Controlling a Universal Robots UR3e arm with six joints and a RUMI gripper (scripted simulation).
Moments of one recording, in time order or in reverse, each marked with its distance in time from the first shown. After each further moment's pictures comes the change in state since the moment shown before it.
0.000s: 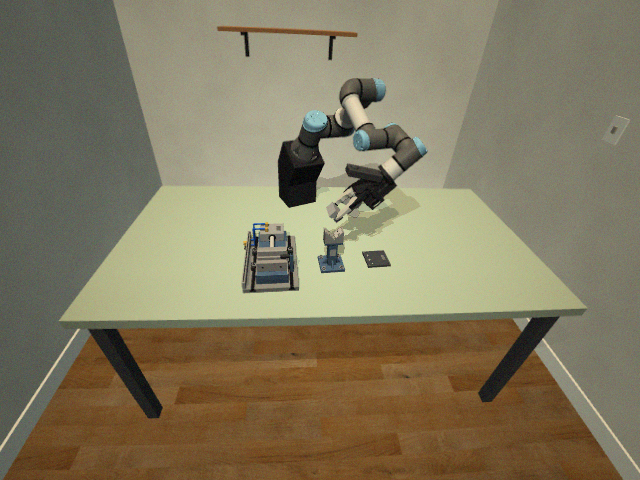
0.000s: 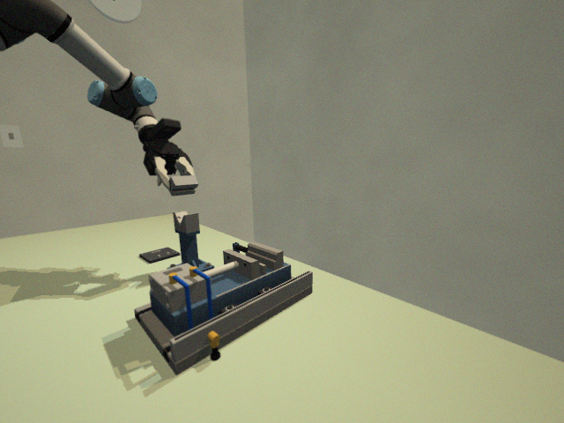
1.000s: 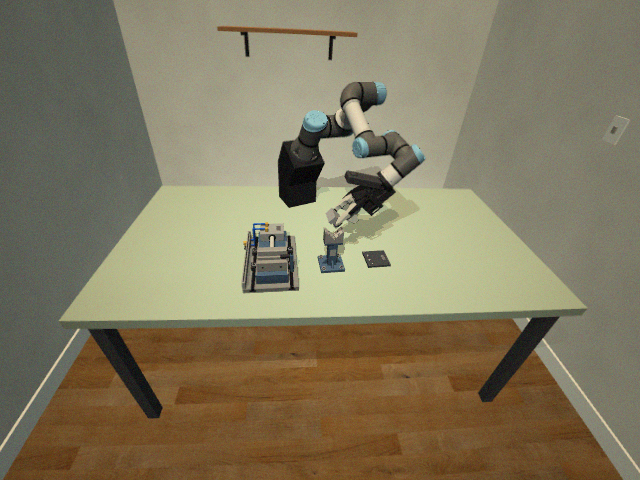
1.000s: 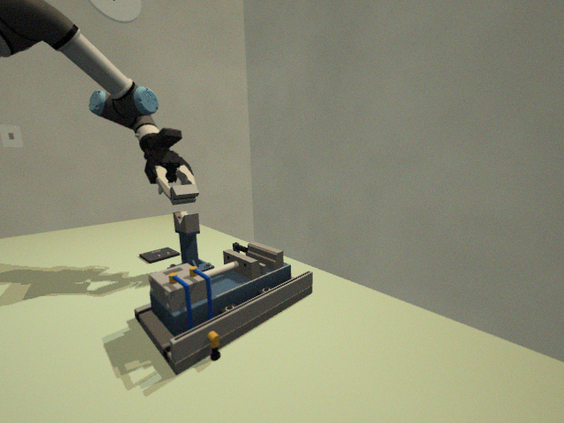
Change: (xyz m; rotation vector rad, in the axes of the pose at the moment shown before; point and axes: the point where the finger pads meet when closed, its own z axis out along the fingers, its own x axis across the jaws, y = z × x) arm 0.000 0.016 0.016 0.000 0.000 0.000
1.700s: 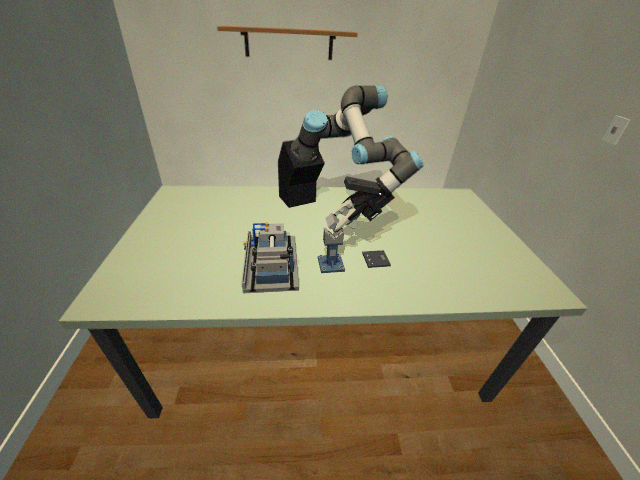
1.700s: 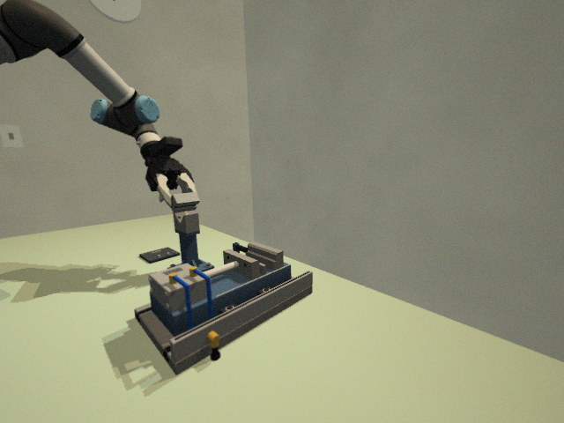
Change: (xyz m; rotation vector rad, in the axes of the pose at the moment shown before) arm 0.000 0.015 0.015 0.000 0.000 0.000
